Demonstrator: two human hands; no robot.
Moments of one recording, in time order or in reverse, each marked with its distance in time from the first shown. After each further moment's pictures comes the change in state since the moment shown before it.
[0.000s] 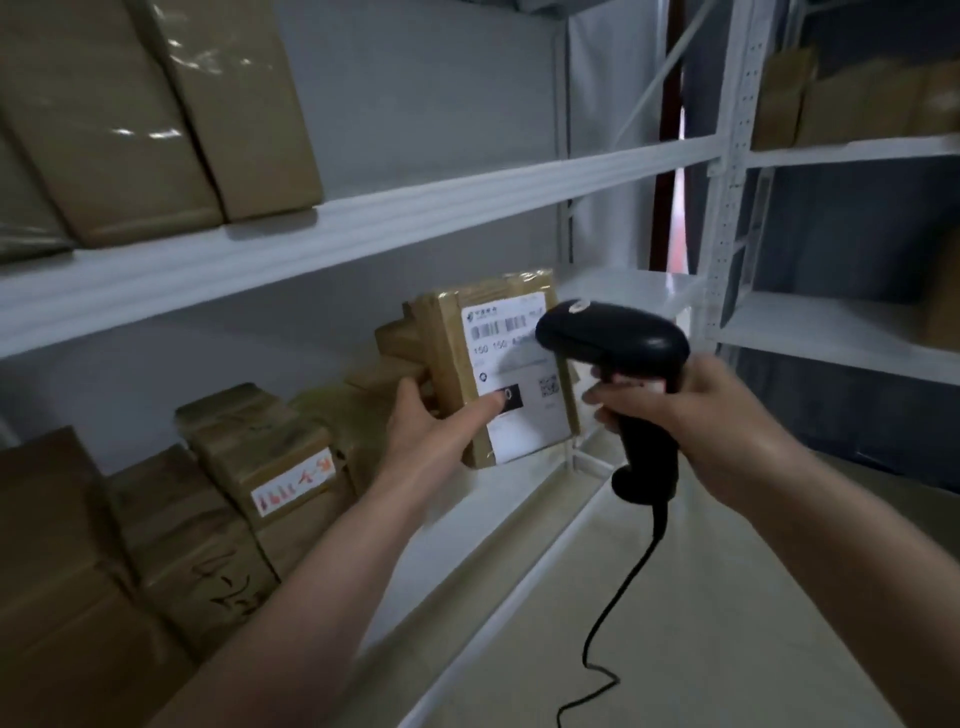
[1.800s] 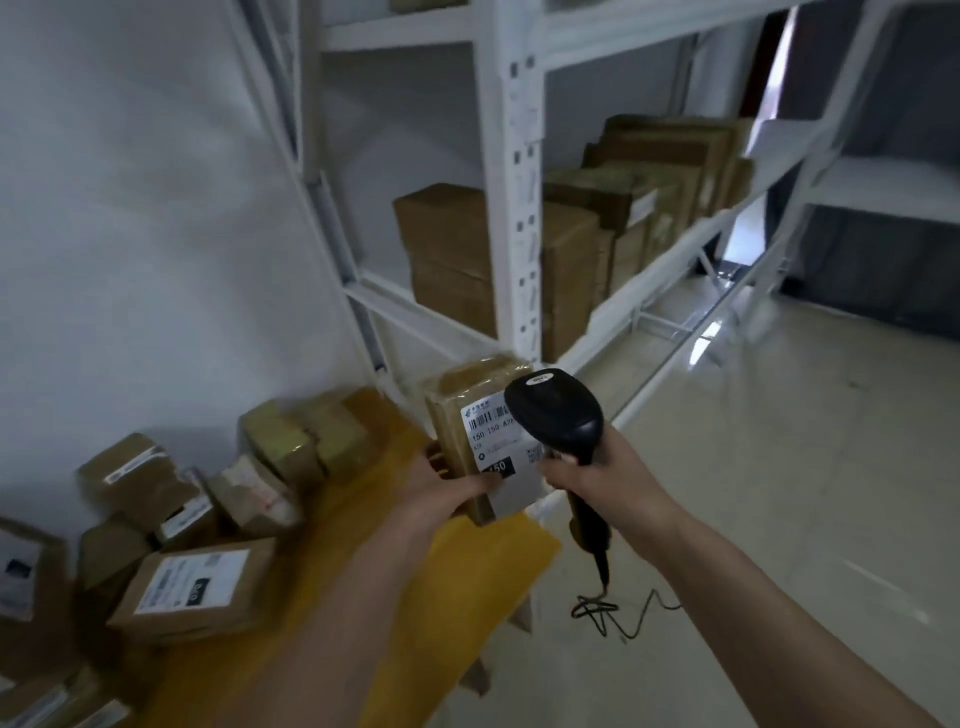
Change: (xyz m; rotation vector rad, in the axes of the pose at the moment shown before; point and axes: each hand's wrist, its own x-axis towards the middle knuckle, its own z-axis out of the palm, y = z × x) left_hand -0.252 -0.228 -0.433 -0.071 -0.107 -0.461; right_hand -0.307 0.056 0.462 -0.047 -0.138 0.205
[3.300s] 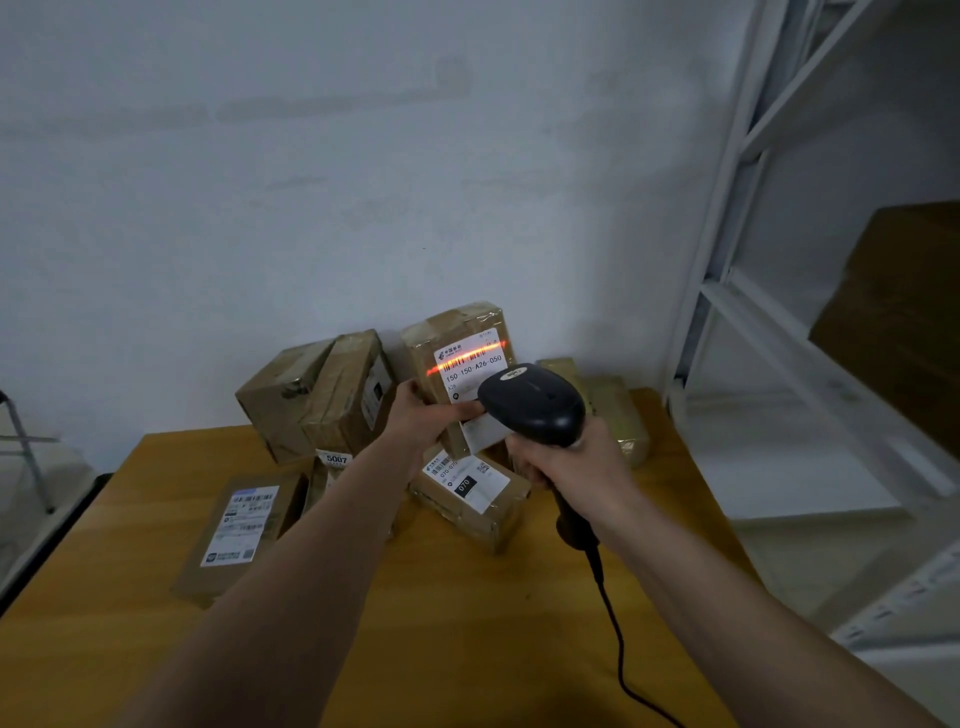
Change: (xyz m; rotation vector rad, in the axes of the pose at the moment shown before) left_hand -0.031 -0.037 -0.300 -0.247 0.719 0.036; right_hand 0.050 -0.042 0.274 -0.055 -0.671 -0.113
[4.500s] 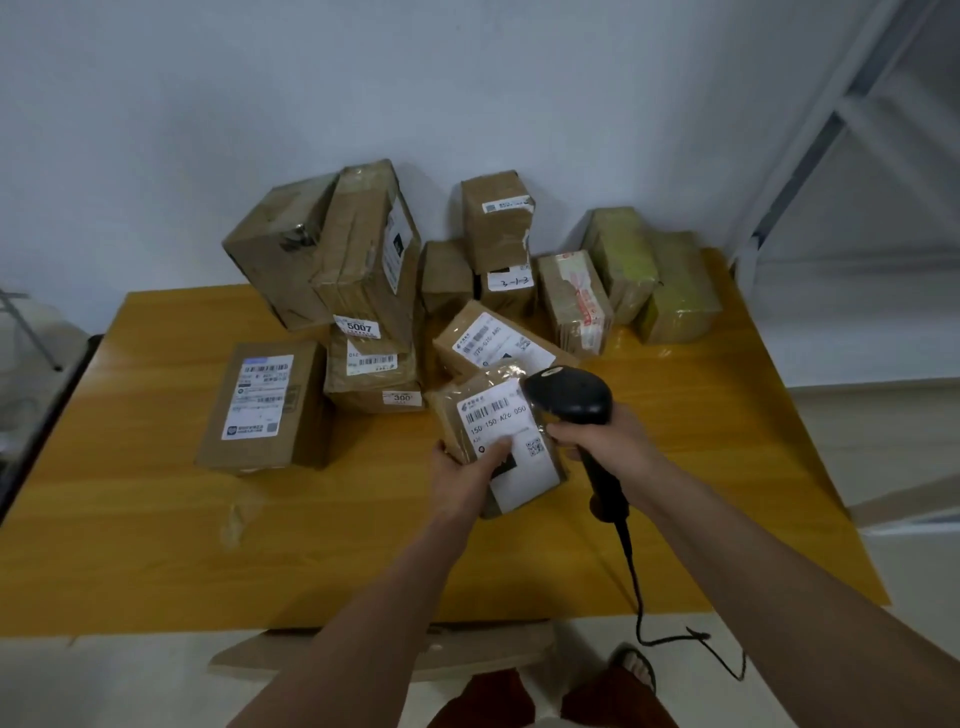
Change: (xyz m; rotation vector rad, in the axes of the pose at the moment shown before) left_hand -0.064 -0.195 -0.020 -0.149 0.095 -0.375; right_hand 0.025 0.138 0.063 -0.015 0.019 0.551
